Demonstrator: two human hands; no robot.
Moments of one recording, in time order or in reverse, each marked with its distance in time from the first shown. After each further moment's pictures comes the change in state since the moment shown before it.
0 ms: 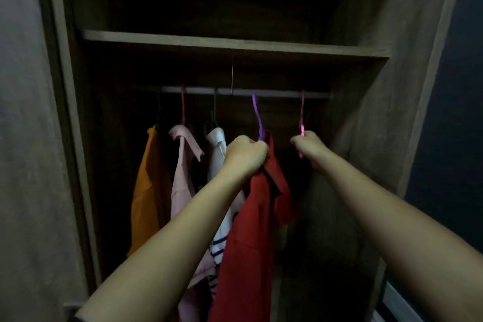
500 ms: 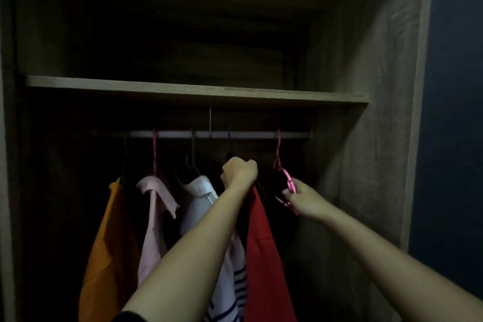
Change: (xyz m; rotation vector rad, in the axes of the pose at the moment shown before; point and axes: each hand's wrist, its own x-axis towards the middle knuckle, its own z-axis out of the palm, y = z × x) left_hand 0.121 0.021 0.047 0.037 0.059 -0.082; right_hand -0.001 0.012 -0.017 -0.142 -0.148 -0.131
